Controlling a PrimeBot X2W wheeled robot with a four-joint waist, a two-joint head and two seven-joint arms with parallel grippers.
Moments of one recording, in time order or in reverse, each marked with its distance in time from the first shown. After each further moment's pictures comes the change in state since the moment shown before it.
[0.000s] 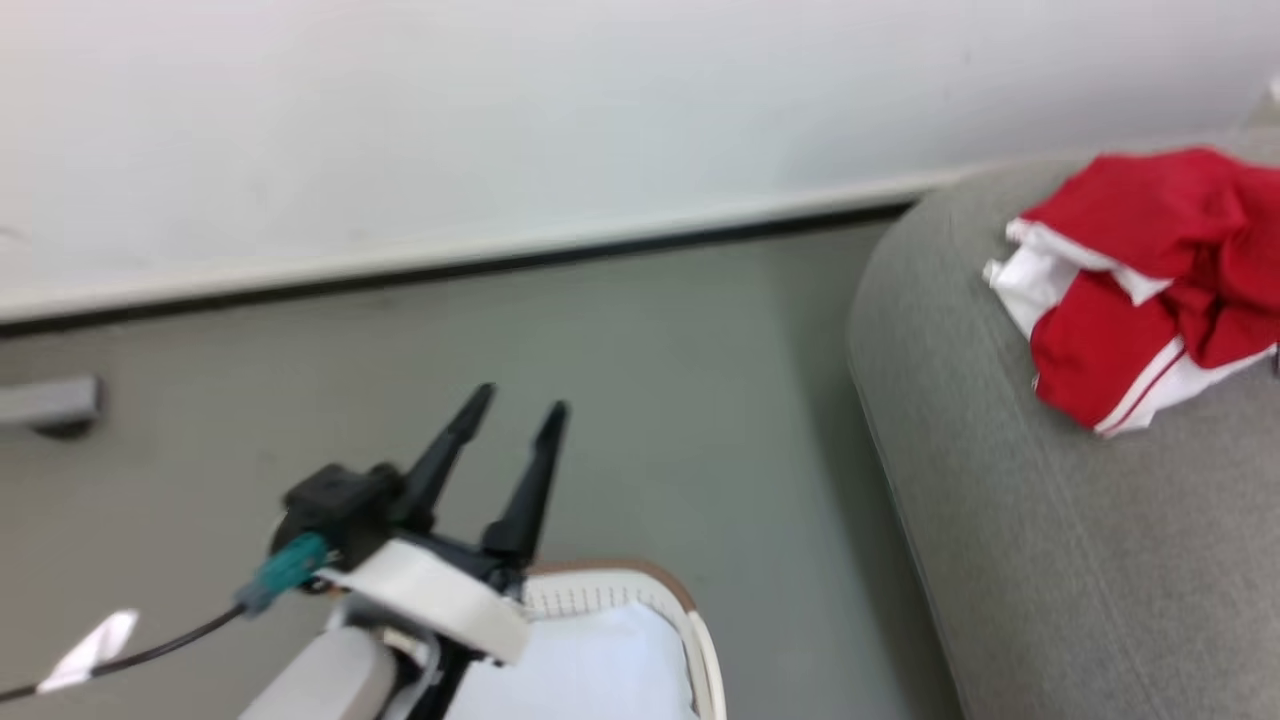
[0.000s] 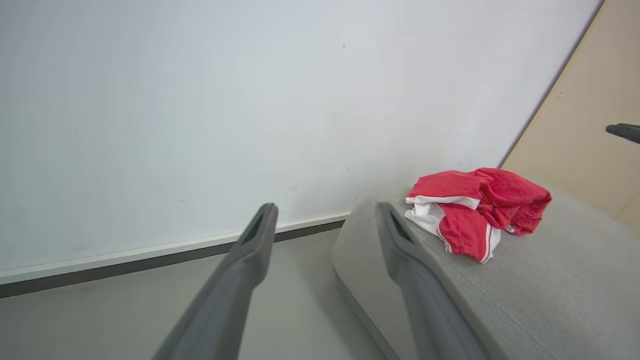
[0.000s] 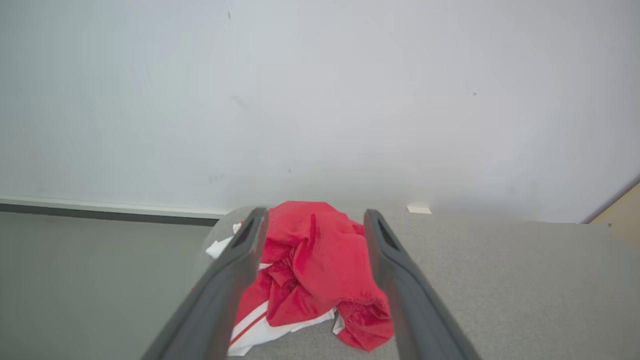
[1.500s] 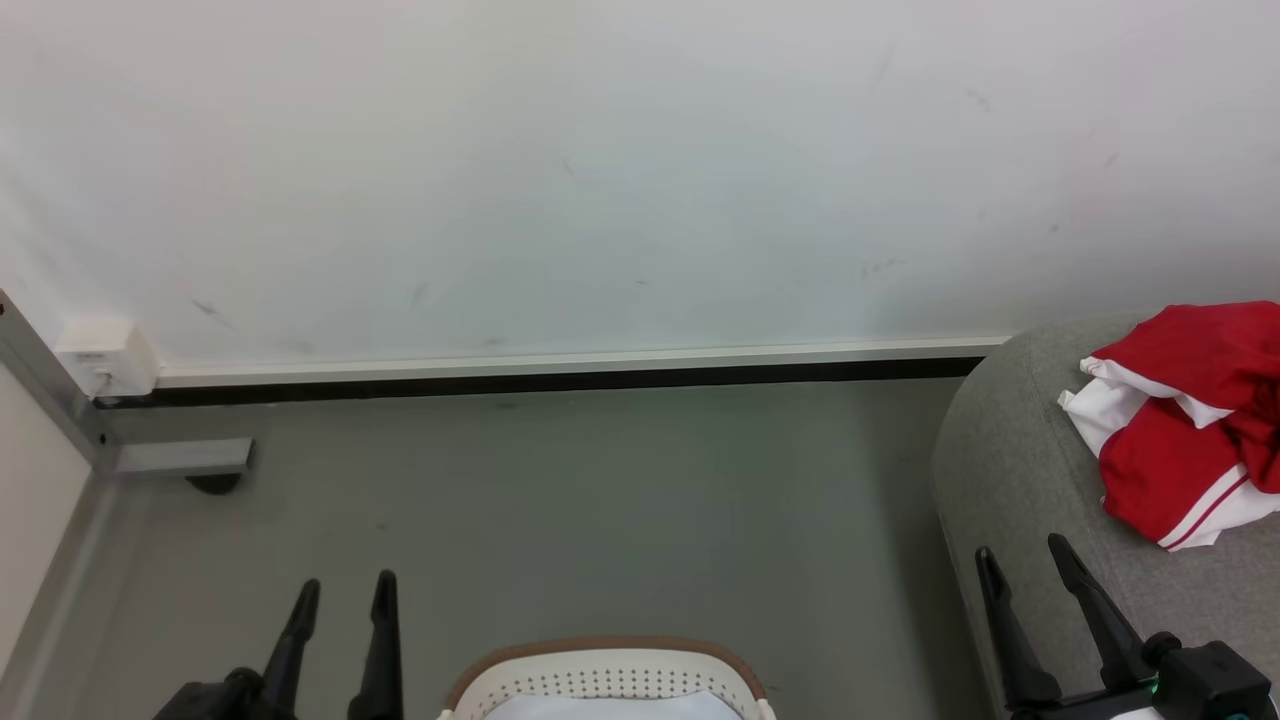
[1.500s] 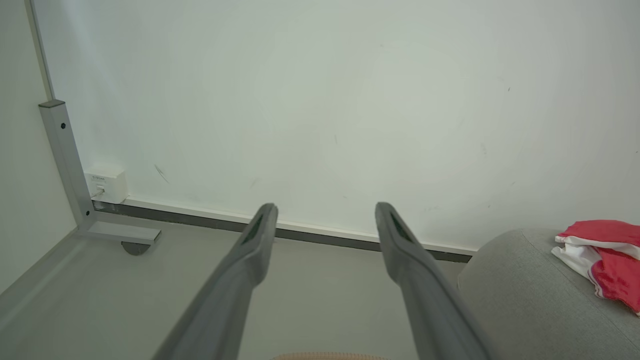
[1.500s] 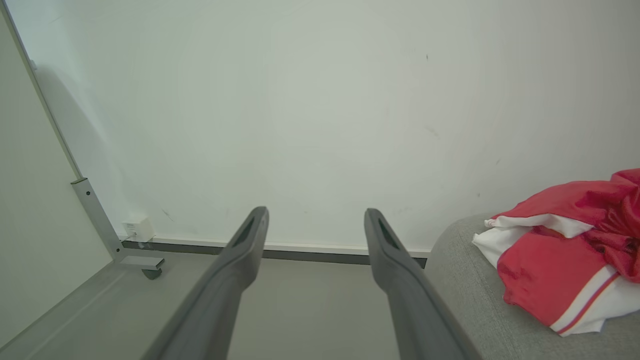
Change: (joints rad) left arm 0.438 -0.194 0.471 -0.003 0.251 -0.047 -0.014; right arm 0.695 0.755 -0.334 -0.306 -0.581 0.000 -0.286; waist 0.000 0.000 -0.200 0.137
